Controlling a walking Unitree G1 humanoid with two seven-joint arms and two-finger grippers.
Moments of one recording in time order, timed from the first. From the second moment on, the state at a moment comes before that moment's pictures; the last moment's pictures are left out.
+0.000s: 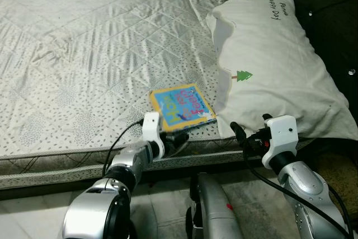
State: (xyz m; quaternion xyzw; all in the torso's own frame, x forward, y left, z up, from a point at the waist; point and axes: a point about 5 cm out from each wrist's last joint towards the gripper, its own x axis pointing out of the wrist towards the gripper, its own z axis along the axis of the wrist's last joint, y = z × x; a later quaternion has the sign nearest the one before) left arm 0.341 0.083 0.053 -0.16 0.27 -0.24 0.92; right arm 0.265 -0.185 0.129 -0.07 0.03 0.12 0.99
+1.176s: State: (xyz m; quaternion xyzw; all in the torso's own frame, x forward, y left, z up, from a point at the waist) left arm 0.346 0.081 0.058 -0.16 0.23 -0.21 0.93; right arm 0.268 -0.184 0.127 -0.07 0.03 0.12 0.99
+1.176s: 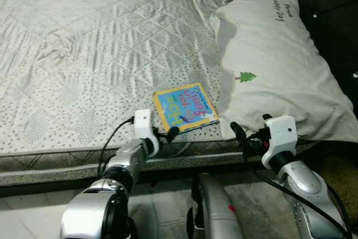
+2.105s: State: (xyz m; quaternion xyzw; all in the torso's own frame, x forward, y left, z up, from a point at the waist) left arm 0.340 0.055 0.056 -0.17 0.26 -0.24 0.92; right arm 0.254 -0.196 0.128 -0.09 0.03 0.10 0.99
